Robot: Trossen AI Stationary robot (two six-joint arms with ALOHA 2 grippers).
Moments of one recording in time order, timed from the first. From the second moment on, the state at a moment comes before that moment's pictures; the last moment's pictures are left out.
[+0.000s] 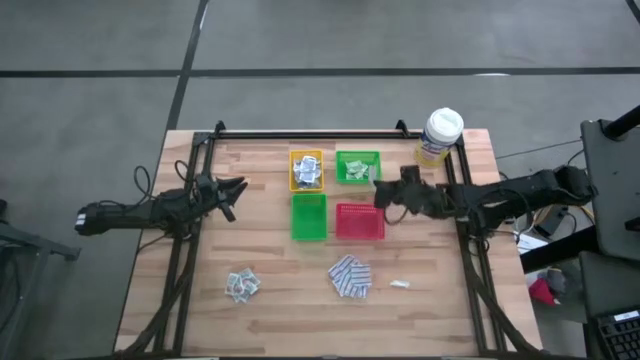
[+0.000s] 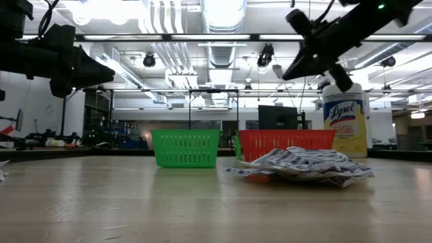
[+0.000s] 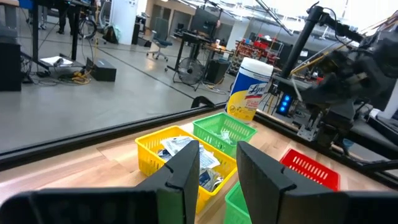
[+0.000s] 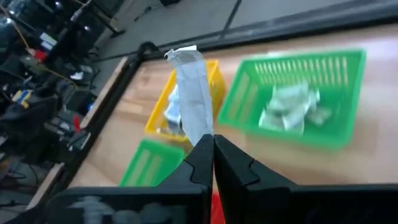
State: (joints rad) left arm 0.01 0.08 0.04 -0.03 -0.59 -0.31; right arm 0.03 1.10 0.62 -0.07 0.64 1.10
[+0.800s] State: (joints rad) left arm 0.01 0.08 0.04 -0.03 -0.59 -0.28; right arm -0.42 1.51 1.03 -0.39 0.20 0.47
